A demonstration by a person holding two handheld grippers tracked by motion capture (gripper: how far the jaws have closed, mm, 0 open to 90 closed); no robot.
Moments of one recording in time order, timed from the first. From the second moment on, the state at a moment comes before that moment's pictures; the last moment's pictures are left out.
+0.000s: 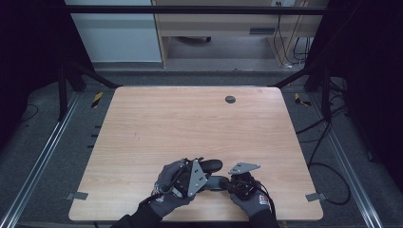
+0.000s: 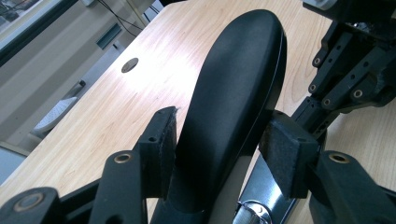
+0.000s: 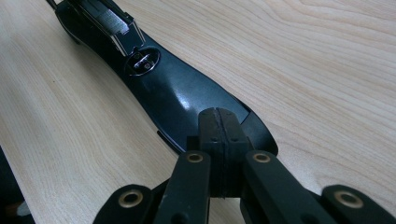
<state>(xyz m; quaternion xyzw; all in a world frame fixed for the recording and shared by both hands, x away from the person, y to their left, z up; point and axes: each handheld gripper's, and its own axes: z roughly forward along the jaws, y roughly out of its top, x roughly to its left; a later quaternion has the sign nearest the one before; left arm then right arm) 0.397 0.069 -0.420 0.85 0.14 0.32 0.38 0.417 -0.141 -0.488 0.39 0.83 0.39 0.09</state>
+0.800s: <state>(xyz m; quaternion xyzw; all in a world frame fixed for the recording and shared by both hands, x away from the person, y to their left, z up) 0.398 0.058 -0.431 0.87 0.11 0.32 0.36 0.419 -0.146 -0.488 0.40 0.83 0.38 0.09</state>
